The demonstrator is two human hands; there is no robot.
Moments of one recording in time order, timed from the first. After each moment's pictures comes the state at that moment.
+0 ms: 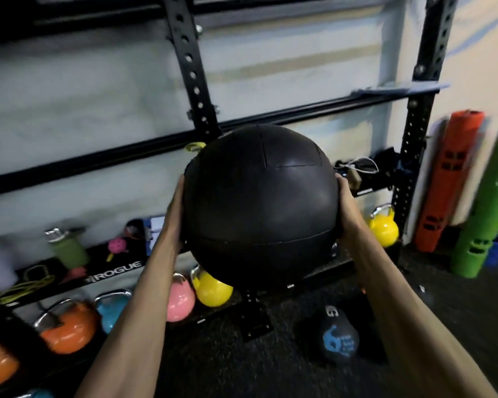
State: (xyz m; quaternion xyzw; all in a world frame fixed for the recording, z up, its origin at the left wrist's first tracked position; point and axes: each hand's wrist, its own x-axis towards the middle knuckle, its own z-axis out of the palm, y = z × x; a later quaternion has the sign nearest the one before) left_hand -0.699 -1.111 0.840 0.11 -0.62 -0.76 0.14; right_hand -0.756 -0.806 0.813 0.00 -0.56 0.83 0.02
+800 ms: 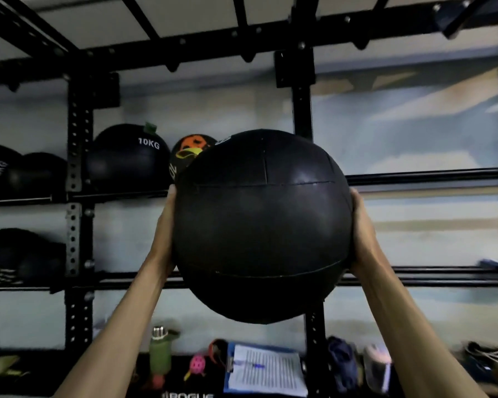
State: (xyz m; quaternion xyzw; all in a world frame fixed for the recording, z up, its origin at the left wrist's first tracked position) left_hand -0.547 -1.234 1.124 -0.09 -0.63 -0.63 0.43; right_hand -0.716 -0.965 1.115 0.31 -0.50 0.81 0.03
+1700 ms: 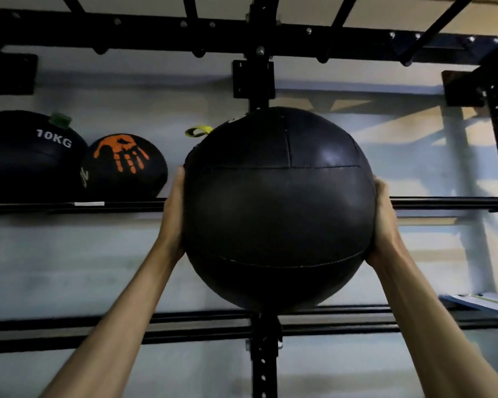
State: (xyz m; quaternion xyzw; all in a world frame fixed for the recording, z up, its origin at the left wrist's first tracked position) left_hand -0.779 -1.202 1.180 -0.23 -0.60 -0.63 0.44; right_hand -0.876 -0.907 1.169 0.30 -0.45 0.82 0.18
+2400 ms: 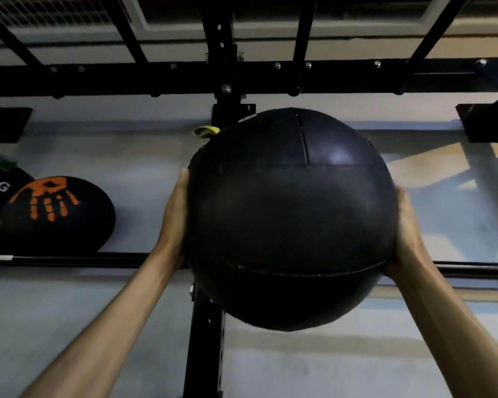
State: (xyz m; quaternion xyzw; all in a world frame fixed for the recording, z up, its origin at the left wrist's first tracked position) left_hand -0.982 -1.089 1.293 -0.21 -0.60 -0.56 0.53; right_hand -1.105 -0.798 1.284 0.39 -0.38 0.82 0.18
